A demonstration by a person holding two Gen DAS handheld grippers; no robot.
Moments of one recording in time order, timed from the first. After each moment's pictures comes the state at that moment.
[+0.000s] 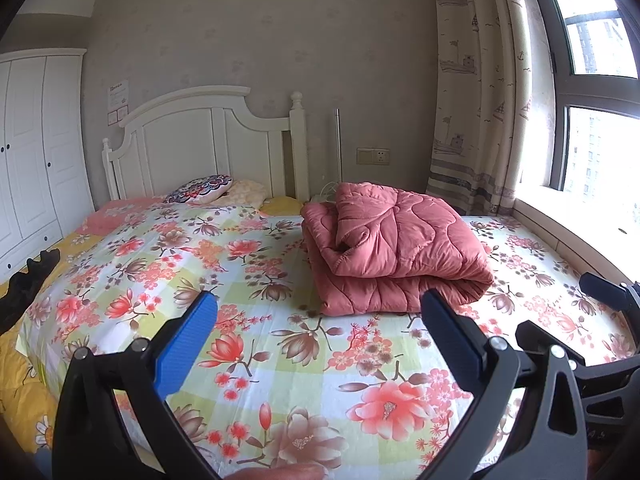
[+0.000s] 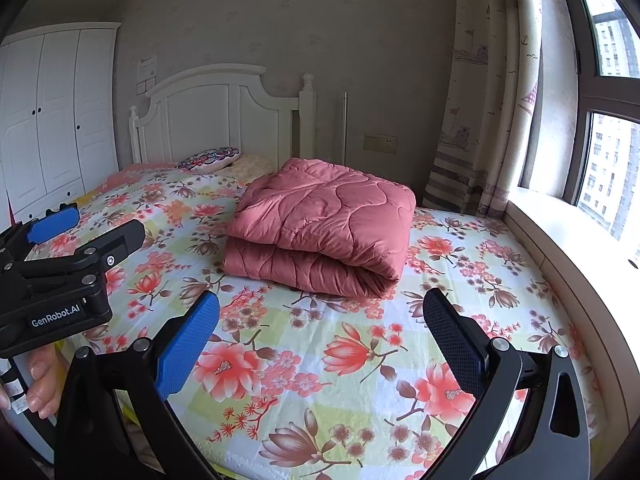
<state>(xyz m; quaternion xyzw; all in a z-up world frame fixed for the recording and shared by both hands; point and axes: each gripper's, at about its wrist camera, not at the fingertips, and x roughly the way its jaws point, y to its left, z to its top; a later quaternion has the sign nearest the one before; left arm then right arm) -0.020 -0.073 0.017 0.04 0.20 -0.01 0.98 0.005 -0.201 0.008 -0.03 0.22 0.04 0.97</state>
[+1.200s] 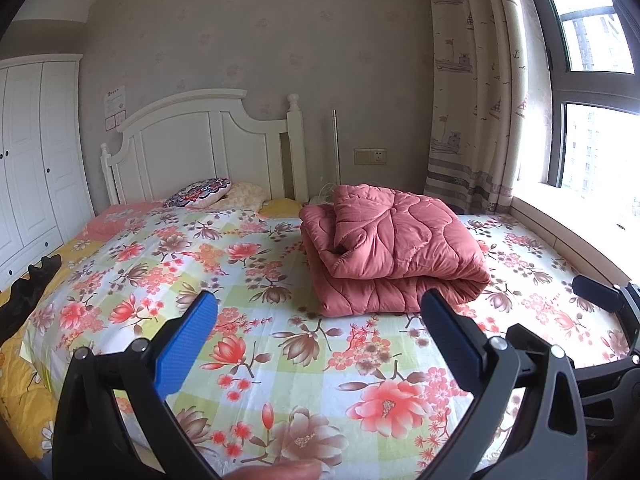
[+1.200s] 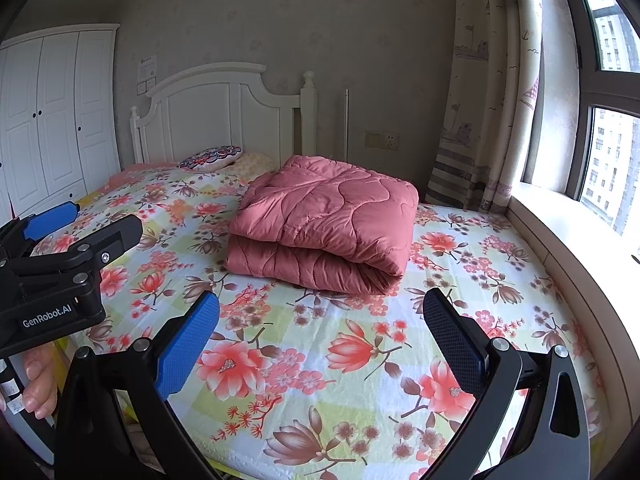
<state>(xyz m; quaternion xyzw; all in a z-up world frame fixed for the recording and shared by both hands) -0.025 -0.070 0.019 0.05 0.19 -0.02 0.98 0.005 -0.201 0.008 -0.02 0.22 0.04 0.97</state>
